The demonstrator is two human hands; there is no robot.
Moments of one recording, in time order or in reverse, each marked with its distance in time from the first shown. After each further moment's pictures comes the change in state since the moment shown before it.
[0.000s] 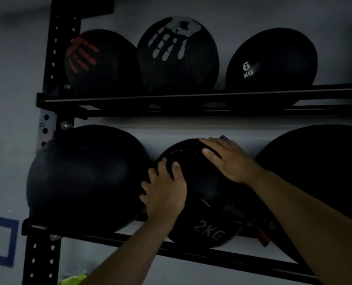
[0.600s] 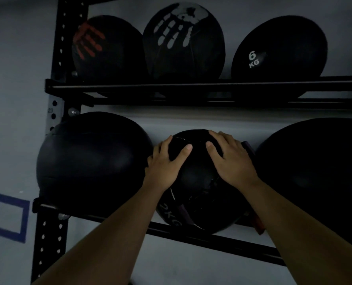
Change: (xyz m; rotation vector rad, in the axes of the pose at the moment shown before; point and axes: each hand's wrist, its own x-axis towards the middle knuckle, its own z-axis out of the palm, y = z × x) left_hand 0.029 -0.011 -0.006 -0.149 -0.131 0.156; right_hand -0.030 -0.020 0.021 0.183 0.229 0.095
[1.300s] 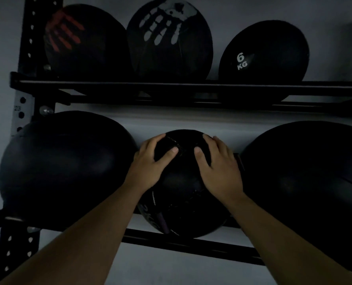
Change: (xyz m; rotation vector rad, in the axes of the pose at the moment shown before) left_hand 0.036 -0.023 -0.004 -0.077 -0.041 0.192; right_hand -0.017 -0.011 0.013 0.026 0.135 0.109
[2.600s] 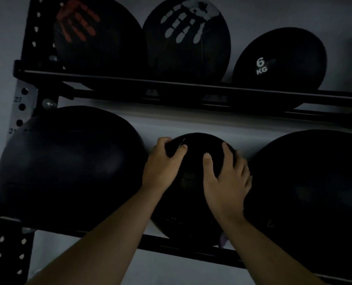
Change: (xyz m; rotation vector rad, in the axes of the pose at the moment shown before) left_hand -0.001 0.014 0.000 -0.169 0.078 -0.128; right_hand -0.032 -0.046 0.033 -0.057 0.206 0.278
